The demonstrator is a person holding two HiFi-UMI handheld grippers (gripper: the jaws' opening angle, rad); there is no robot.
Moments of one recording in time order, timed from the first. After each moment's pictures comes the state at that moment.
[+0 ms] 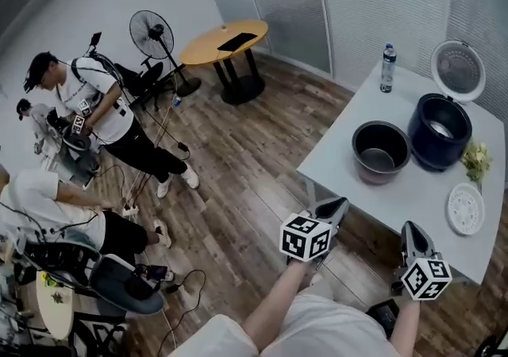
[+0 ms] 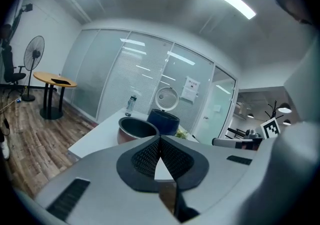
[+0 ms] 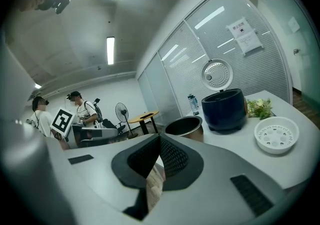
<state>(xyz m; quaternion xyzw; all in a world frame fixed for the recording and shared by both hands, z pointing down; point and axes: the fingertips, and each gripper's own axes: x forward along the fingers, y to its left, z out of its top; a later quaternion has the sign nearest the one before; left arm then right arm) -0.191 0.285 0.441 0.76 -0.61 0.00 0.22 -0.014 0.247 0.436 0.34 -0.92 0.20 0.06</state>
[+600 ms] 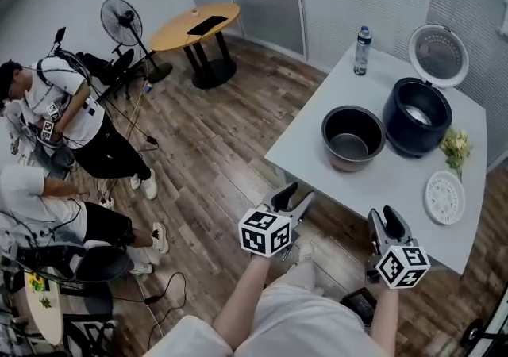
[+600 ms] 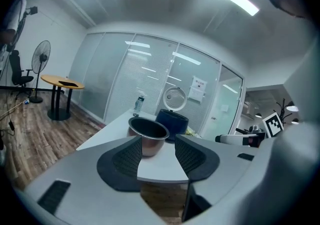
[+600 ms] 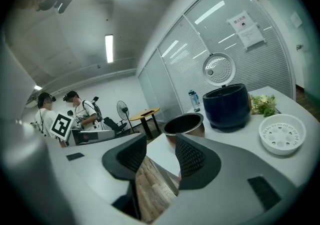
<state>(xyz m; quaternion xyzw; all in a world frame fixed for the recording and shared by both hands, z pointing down) -0.221 0.284 0.452 0.73 -0.65 0.00 0.22 -0.030 0.230 0.441 0.32 -0.92 0.21 0.07</state>
